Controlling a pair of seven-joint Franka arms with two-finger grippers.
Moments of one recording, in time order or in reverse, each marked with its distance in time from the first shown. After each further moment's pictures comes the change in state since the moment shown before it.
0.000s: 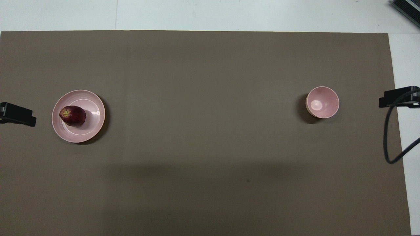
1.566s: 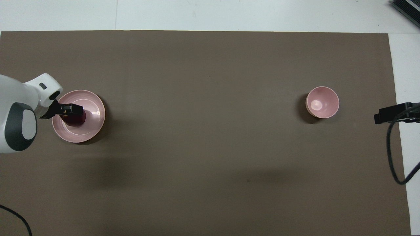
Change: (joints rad) left arm 0.075 0.230 -0.001 -0.464 0.000 0.801 0.052; right arm 0.004 -0.009 0.003 -0.002 0.030 -0.105 -0.118
